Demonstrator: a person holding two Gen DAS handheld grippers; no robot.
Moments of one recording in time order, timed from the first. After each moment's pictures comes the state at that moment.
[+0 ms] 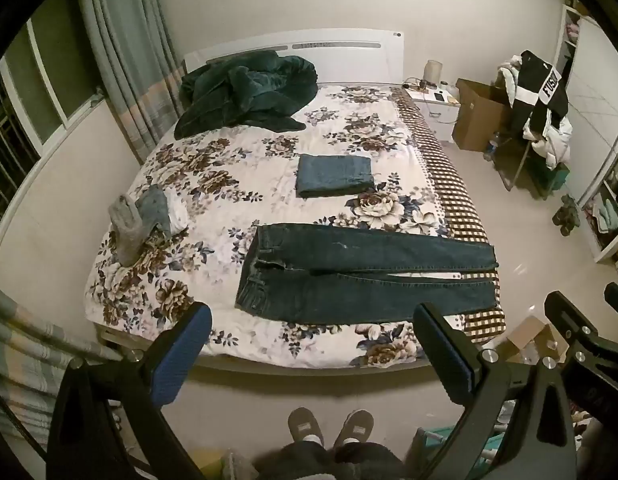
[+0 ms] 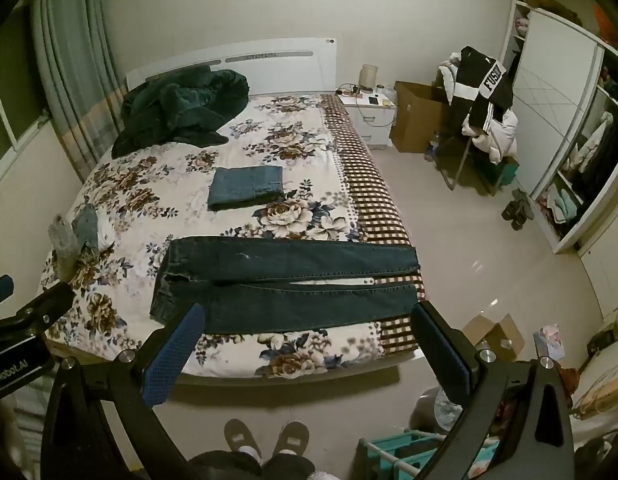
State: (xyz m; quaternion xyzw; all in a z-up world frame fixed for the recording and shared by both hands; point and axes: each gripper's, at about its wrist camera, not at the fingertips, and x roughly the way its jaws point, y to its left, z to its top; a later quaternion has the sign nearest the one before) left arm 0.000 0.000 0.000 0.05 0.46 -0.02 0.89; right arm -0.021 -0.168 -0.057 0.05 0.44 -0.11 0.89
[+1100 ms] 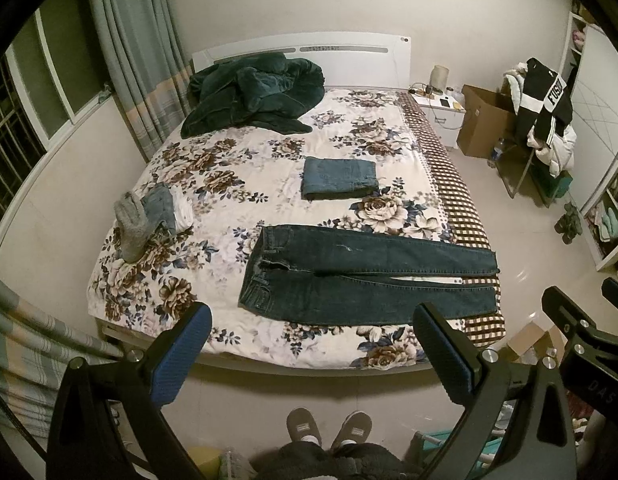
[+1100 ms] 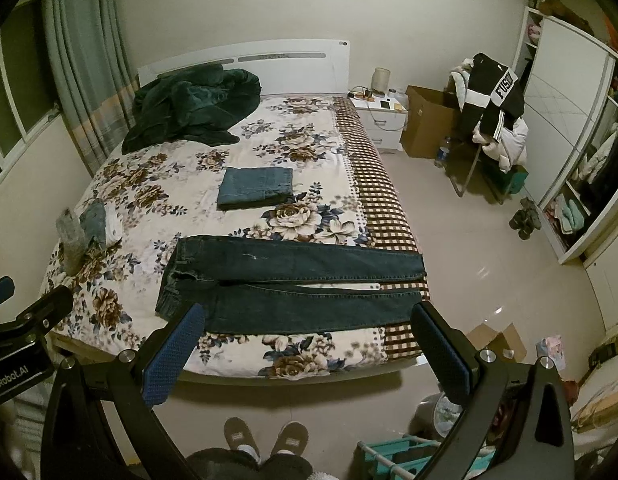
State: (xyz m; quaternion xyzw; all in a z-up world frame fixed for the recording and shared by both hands) left arm -0.001 0.009 -0.001 0.04 0.46 -0.02 0.89; right arm -0.017 -0.156 -0.052 0.05 0.45 -0.11 0.89
